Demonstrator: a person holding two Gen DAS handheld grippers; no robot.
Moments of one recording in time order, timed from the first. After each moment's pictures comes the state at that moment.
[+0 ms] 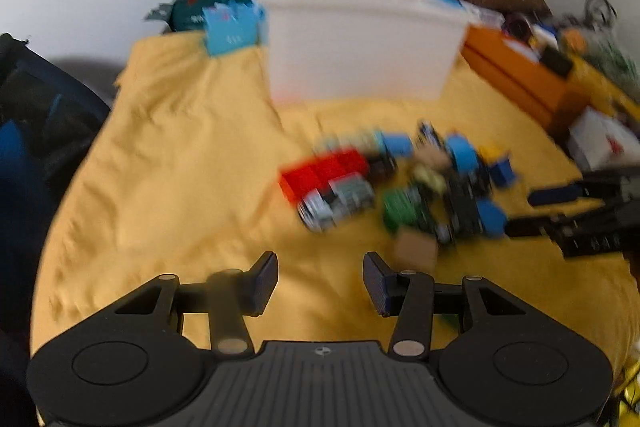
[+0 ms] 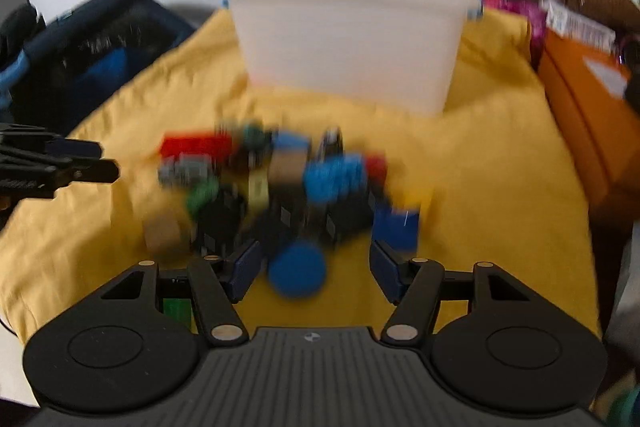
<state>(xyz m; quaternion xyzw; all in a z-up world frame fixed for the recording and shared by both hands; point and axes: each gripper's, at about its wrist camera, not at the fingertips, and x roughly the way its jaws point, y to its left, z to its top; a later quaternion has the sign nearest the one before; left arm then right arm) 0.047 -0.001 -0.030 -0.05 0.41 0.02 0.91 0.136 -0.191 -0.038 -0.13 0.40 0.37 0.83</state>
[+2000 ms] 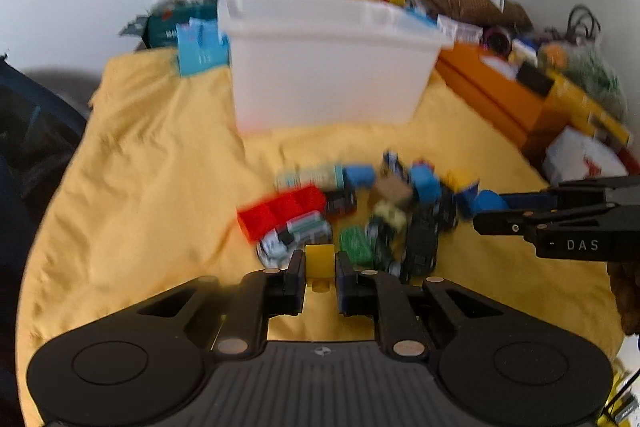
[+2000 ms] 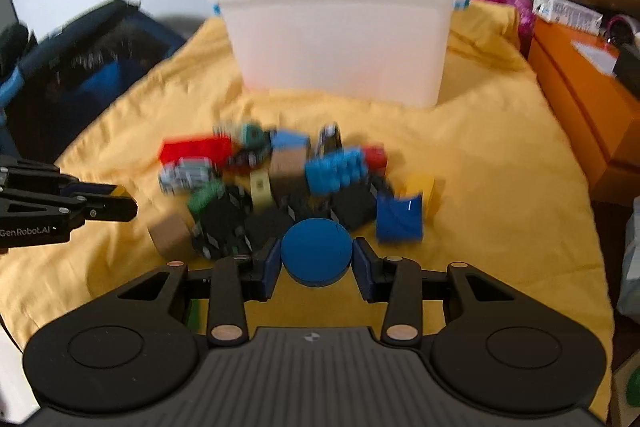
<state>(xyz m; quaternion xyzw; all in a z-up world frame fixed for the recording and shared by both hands) 0.065 -0.016 0.002 -0.07 0.39 0.00 0.92 0.133 -0.198 -0.029 -0.09 0.39 0.36 0.84</state>
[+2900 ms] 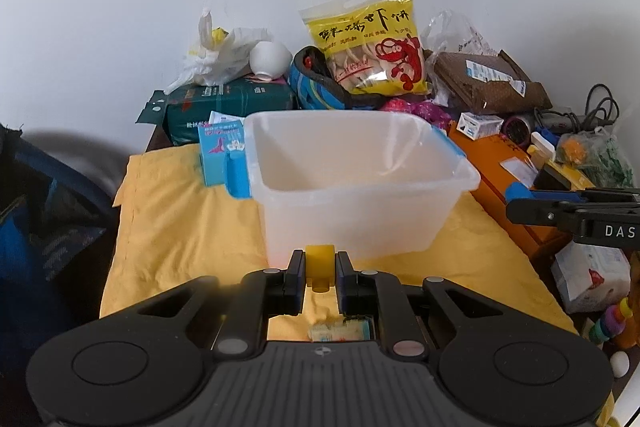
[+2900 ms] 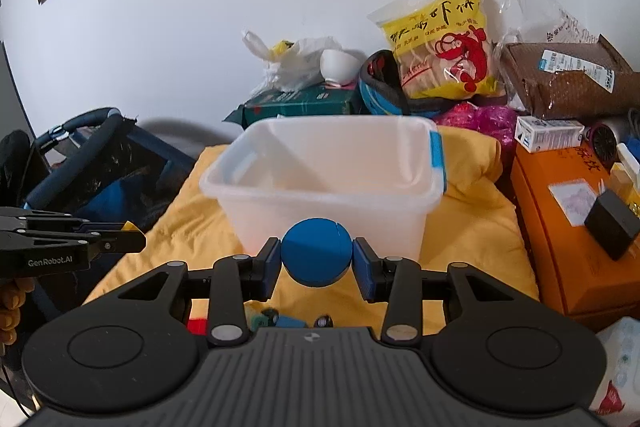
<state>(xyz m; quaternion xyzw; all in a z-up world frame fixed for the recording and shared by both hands) 0.134 0.015 0.096 -0.06 0.34 0.02 0.94 0.193 -0.180 0.081 -0.03 0.31 0.36 0.88</state>
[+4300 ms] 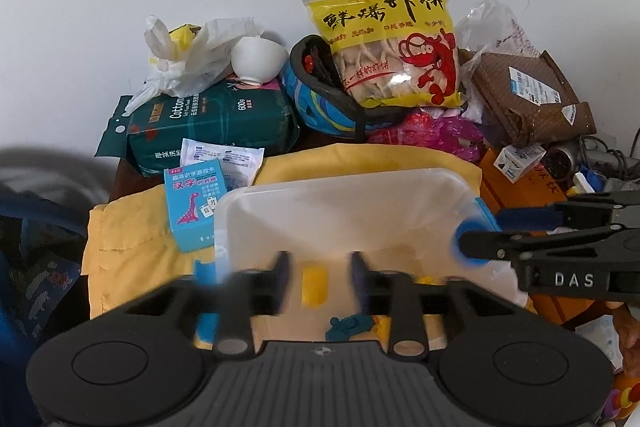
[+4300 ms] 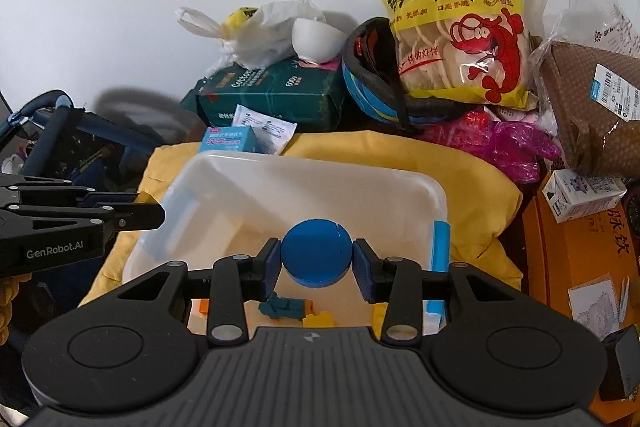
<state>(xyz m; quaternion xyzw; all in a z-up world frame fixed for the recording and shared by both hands) 0.311 0.036 0.127 -0.07 0.41 0.02 0.91 0.347 -0.096 0.107 -0.09 0.42 0.34 0.84</state>
